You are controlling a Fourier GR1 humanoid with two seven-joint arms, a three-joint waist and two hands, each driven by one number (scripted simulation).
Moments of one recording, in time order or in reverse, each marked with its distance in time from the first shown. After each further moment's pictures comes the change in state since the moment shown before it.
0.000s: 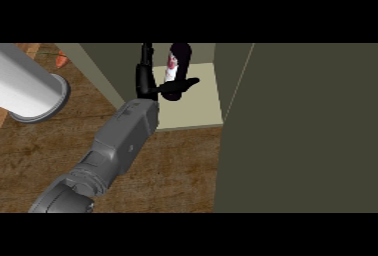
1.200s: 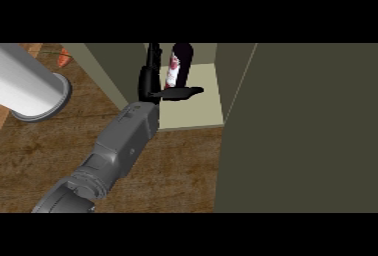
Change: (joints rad) left arm 0.024 -0.008 -0.022 -0.013 -0.013 -0.198 -0.050; right arm -0.008 0.005 0.031 0.002 0.008 -0.033 0.008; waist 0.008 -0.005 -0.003
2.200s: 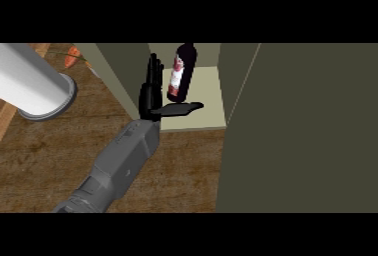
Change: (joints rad) left arm 0.218 0.002 -0.291 -0.263 0.268 0.012 0.032; right arm -0.006 -0.006 0.008 -0.008 0.011 -0.030 0.024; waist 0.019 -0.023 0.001
